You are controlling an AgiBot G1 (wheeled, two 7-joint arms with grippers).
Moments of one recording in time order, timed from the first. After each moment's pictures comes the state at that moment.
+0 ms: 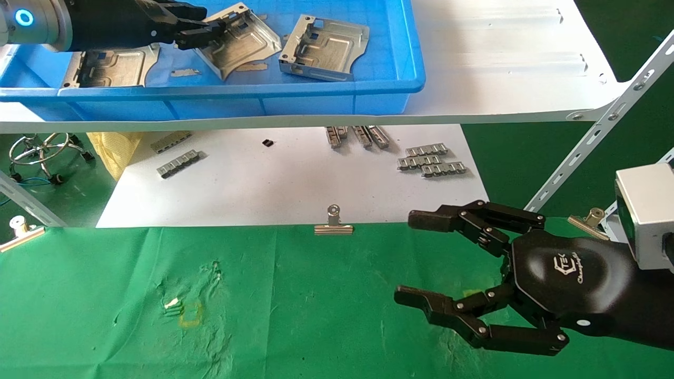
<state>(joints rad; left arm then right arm) -2.12 1.20 0.61 -0.01 1.49 0.94 -0.02 1.07 -0.55 -0.39 1.22 -0.63 -1.41 0.12</state>
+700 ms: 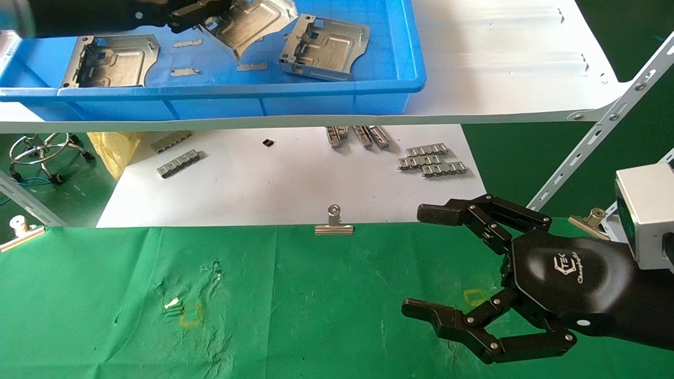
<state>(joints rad) -2.13 1.12 0.54 -0.06 1.38 1.20 0.09 1.07 -0.55 -0.39 1.22 -0.63 -1.41 0.12</state>
